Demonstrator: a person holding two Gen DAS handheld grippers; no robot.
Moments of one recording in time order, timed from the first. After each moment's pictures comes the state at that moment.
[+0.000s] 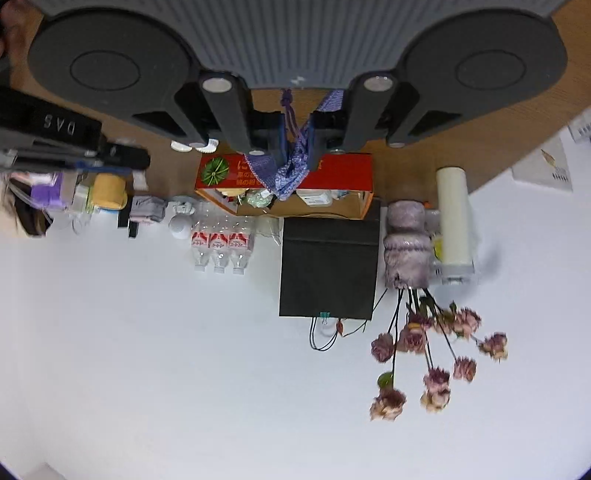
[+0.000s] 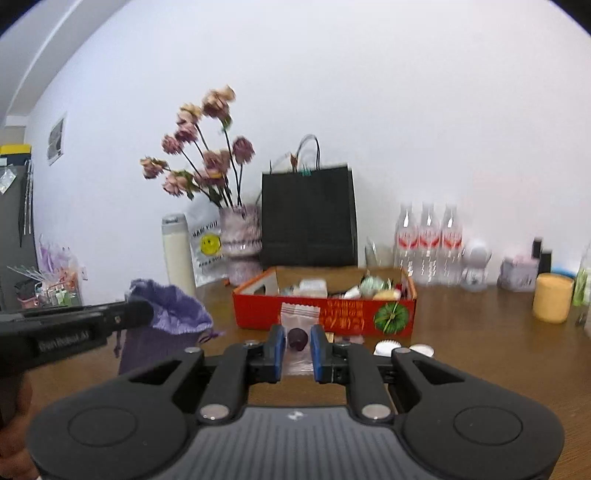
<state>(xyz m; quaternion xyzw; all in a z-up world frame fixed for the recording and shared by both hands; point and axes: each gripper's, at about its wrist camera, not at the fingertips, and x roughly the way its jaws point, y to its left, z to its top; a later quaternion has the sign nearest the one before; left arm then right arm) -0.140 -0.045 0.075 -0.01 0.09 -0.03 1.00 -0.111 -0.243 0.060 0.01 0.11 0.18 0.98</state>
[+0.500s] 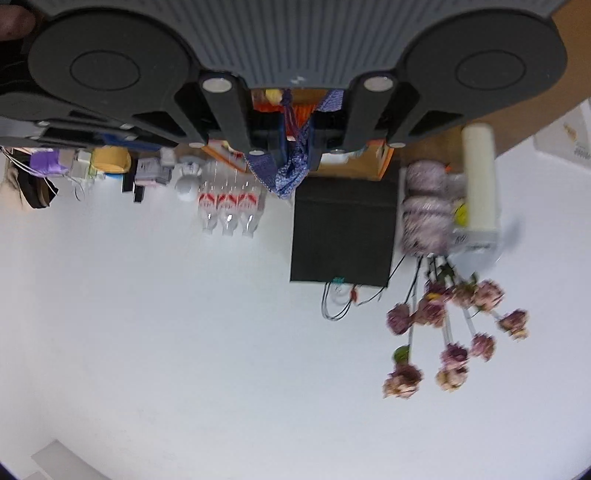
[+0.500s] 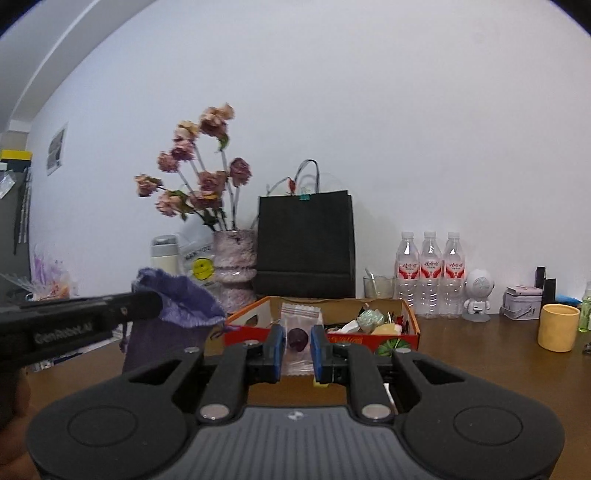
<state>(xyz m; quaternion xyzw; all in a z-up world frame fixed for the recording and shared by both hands) -0.075 -0.045 0.089 -0.02 0.03 -0.06 1.00 -0.056 -0.233 0.065 0.01 0.07 0.17 0.98</state>
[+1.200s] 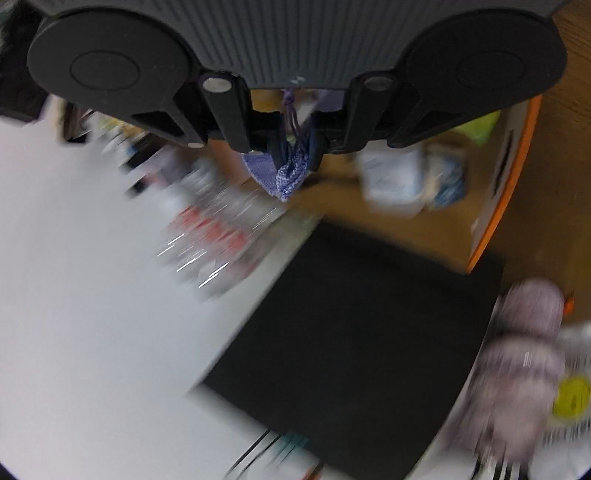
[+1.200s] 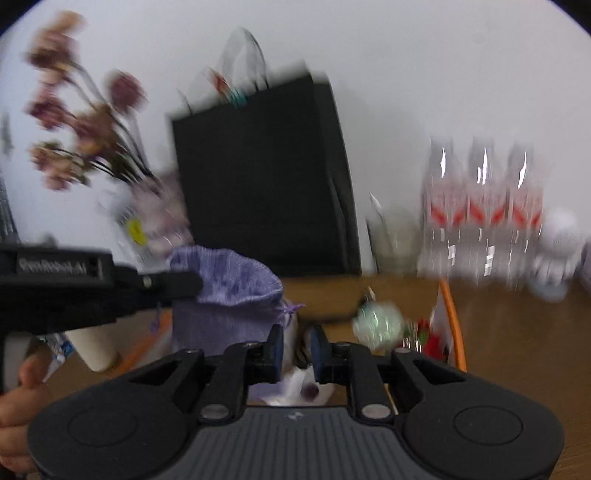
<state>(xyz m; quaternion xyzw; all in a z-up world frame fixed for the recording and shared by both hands) 0.298 0.014 0.088 -0.23 0.34 -0.14 0.90 0.309 -0.231 0.083 0.05 0.29 0.20 0.93</state>
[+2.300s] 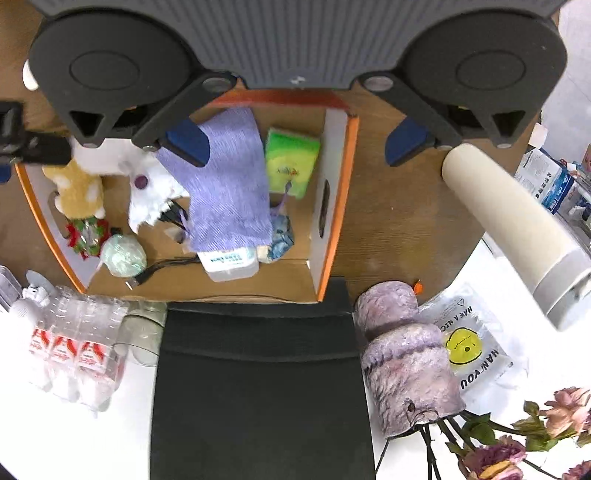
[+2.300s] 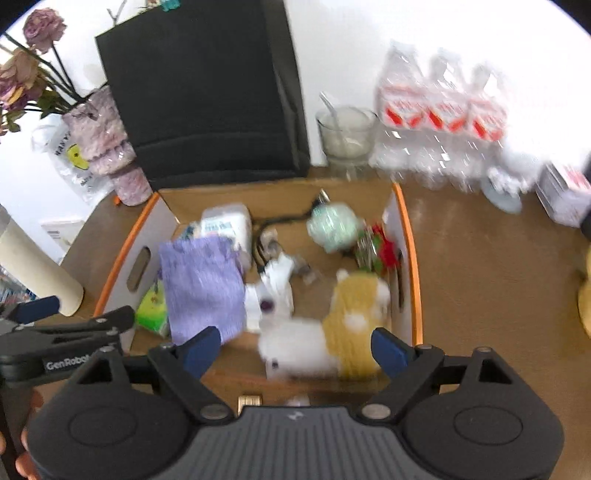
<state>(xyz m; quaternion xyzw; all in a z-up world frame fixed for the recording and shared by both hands) 0.249 -0.018 0.111 0.02 0.43 0.08 0.90 0.307 -0.217 0.106 0.03 0.49 0.11 0.87</state>
